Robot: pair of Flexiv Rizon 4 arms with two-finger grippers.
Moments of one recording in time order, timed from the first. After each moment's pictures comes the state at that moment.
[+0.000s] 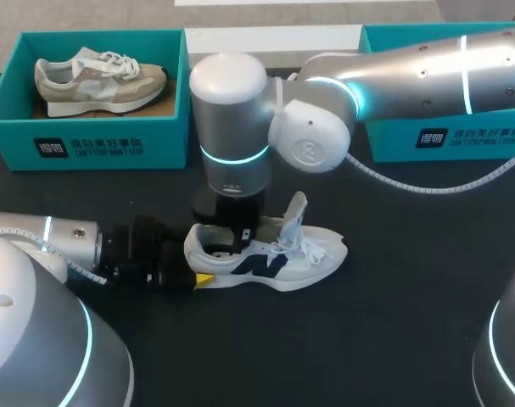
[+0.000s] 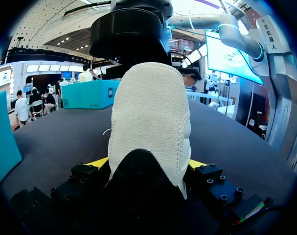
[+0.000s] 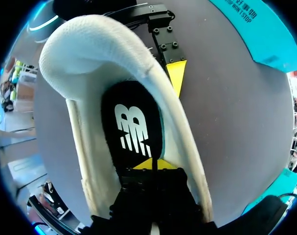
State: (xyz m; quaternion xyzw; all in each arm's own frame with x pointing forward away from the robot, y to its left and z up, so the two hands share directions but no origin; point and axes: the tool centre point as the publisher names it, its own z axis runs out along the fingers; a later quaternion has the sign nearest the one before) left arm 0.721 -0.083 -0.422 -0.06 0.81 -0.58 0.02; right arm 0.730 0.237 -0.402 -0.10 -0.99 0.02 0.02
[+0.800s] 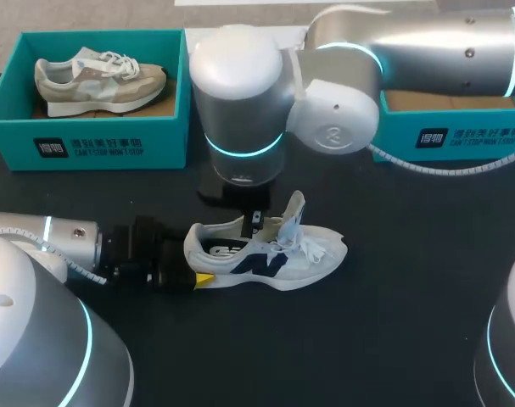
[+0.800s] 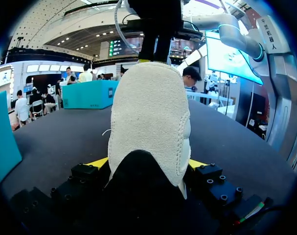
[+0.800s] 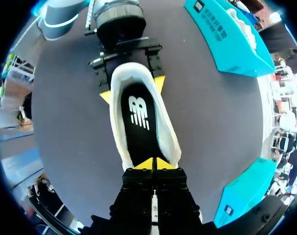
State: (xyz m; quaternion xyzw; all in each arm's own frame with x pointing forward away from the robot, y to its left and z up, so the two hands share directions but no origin) left arm 0.721 -0.082 -0.422 -0.06 0.81 -0.58 0.02; right arm 0.734 0.220 -0.321 -0.09 -0.99 0.01 -0.08
